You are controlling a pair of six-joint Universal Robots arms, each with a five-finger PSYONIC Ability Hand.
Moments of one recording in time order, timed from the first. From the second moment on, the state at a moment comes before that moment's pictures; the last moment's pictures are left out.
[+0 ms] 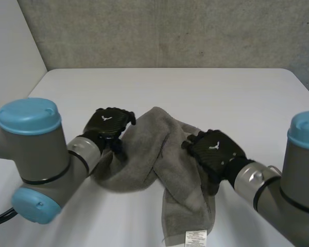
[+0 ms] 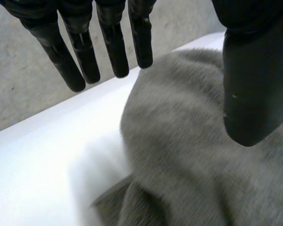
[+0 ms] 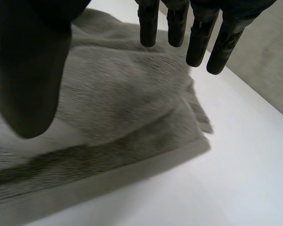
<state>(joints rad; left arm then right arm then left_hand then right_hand) 4.22 -1.97 -1.59 3.28 -1.50 3.28 2.07 -1.35 1.76 0.03 1.33 2.69 0.51 0.51 0.50 0.52 0.49 0.22 0.25 0.25 0.26 0.07</state>
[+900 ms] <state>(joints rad) 4.35 -2.00 -1.75 3.30 -1.38 3.47 2.21 -1.26 1.96 -0.18 1.35 2.44 0.88 0.89 0.89 0.89 0.88 1.16 1.15 1.15 1.14 0.98</state>
